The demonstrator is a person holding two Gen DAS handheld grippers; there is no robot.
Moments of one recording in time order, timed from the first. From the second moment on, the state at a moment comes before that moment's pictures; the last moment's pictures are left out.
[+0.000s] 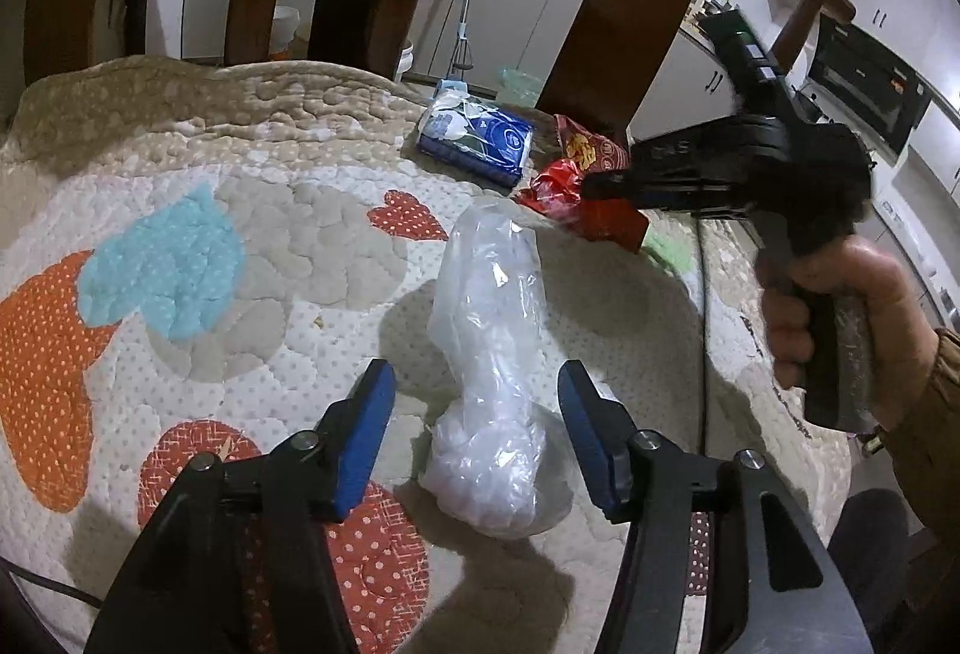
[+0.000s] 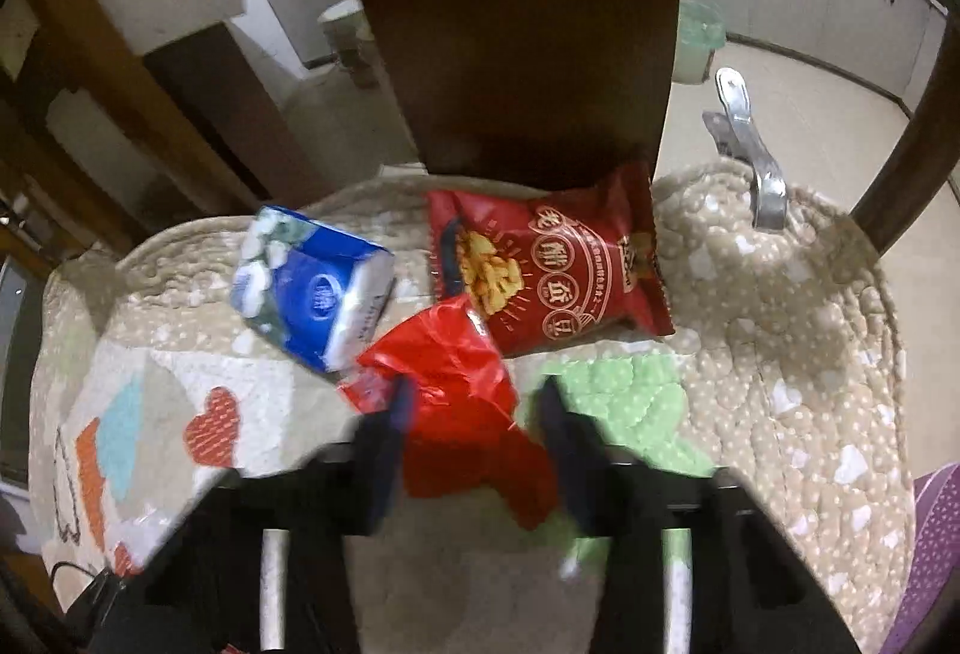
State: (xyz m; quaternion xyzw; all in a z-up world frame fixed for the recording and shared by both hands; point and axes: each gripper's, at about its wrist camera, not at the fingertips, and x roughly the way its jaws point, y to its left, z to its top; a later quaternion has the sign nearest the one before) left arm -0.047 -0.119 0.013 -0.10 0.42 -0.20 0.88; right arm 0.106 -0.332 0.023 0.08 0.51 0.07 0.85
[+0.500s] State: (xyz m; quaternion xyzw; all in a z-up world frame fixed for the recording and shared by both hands) left arm -0.050 -0.106 0.008 -0.13 0.42 -0.18 0.88; right arm 0.056 -0.352 0.038 0.09 0.50 0.07 0.86
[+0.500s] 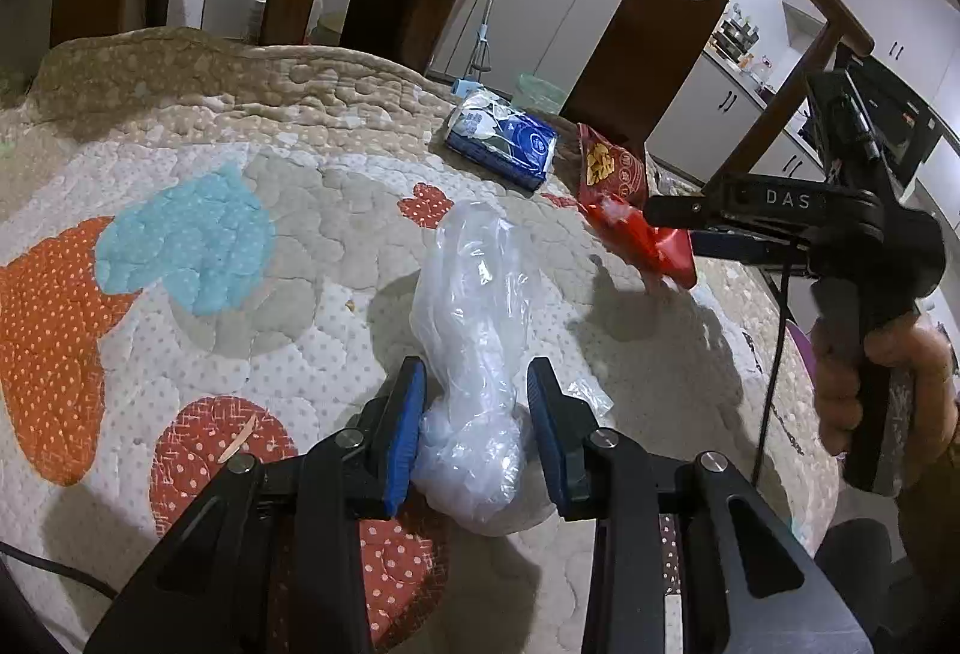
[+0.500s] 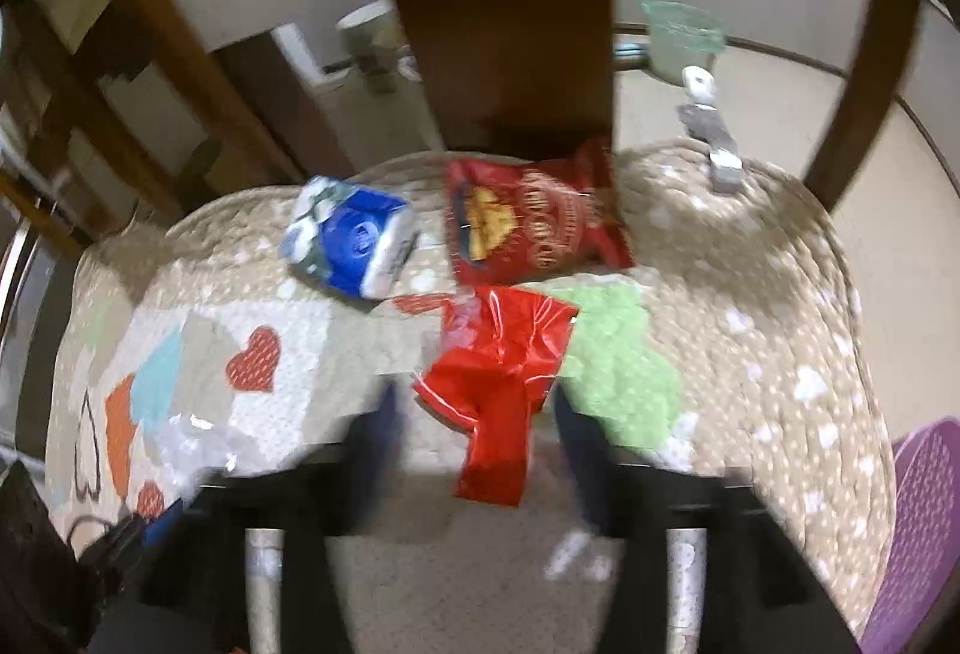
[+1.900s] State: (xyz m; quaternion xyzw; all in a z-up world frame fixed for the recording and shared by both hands) left arm -0.040 -0.142 0.029 -0.08 0.48 -0.14 0.86; right arm -0.074 -0.439 0.055 0.09 0.40 0.07 0.91
